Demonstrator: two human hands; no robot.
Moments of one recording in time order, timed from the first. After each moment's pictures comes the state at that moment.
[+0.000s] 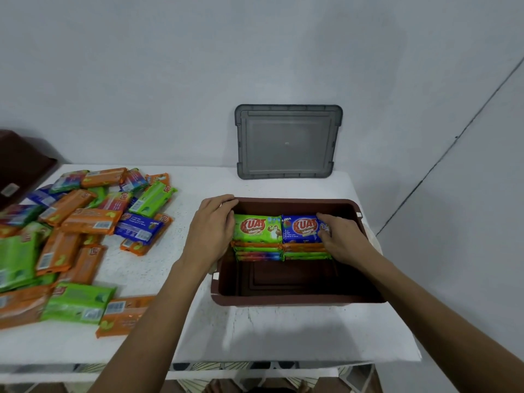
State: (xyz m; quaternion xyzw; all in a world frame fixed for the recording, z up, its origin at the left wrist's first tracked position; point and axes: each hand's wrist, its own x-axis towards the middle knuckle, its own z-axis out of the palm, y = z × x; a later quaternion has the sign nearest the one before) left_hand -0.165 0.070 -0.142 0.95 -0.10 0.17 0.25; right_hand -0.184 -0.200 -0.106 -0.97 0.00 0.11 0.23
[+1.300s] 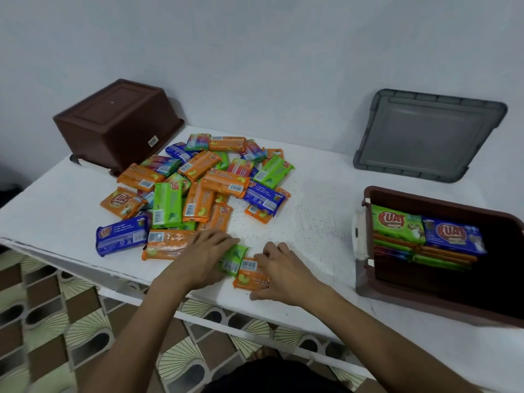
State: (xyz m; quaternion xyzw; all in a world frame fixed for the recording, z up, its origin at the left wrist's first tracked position) left_hand -0.287 0.335 -0.180 0.99 -0.10 -0.12 0.06; right_hand -0.252 0.121 -0.188 -0.91 -0.38 0.17 0.05
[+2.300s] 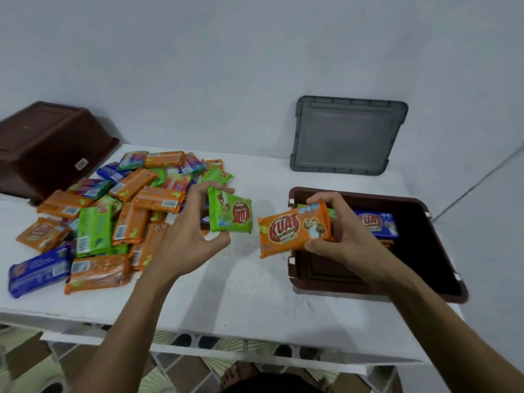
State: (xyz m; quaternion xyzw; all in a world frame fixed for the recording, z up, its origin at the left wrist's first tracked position) left_hand -0.253 0.210 -0.082 0.82 -0.12 0.06 0.55; right_hand -0.240 -0.066 -0.056 -0.77 -0.13 0.18 0.60
